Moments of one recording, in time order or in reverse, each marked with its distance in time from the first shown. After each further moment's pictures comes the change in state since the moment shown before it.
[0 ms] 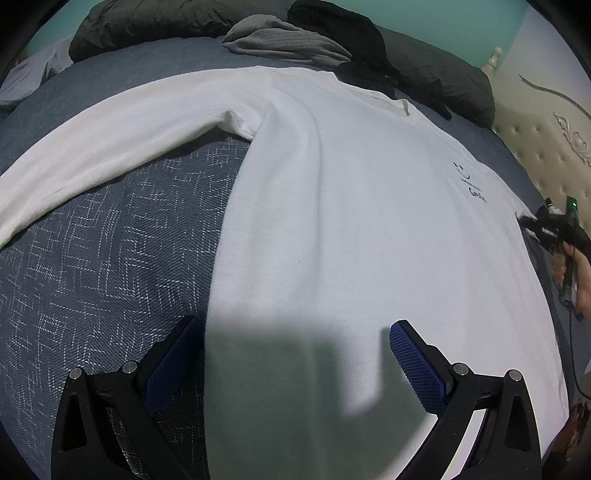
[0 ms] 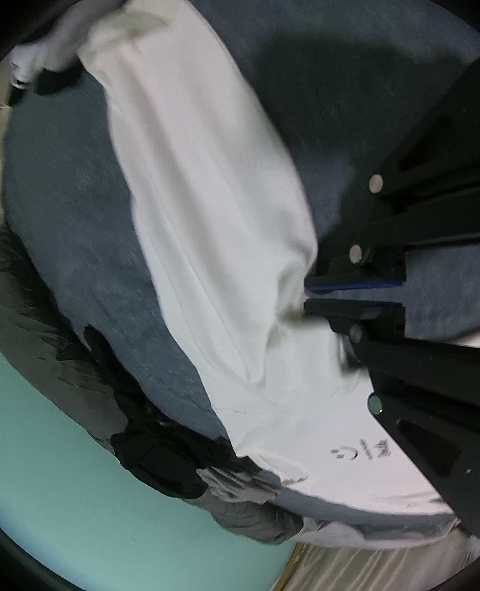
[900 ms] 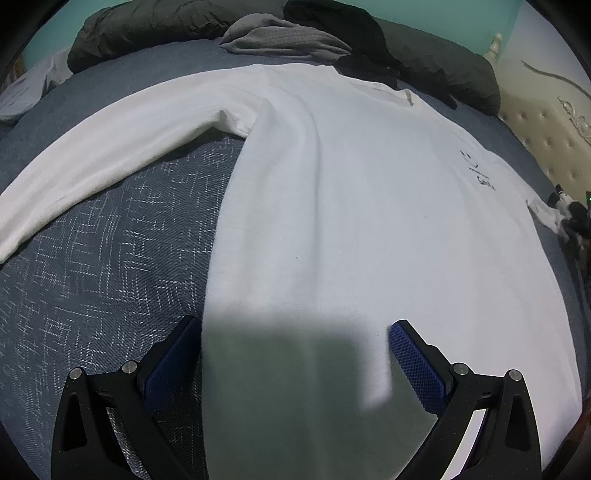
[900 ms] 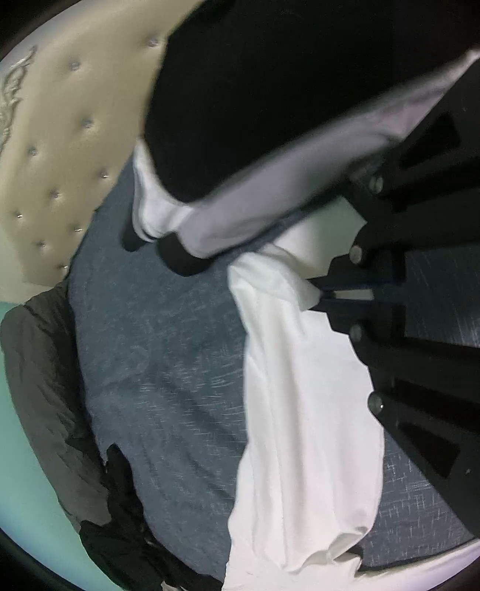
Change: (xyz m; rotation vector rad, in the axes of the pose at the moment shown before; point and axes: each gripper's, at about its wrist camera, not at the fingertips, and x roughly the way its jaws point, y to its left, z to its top) left arm 0.003 -0.010 -0.003 0.045 0.012 0.069; right arm -0.062 -0.080 0.079 -0.308 -0.113 -0.587
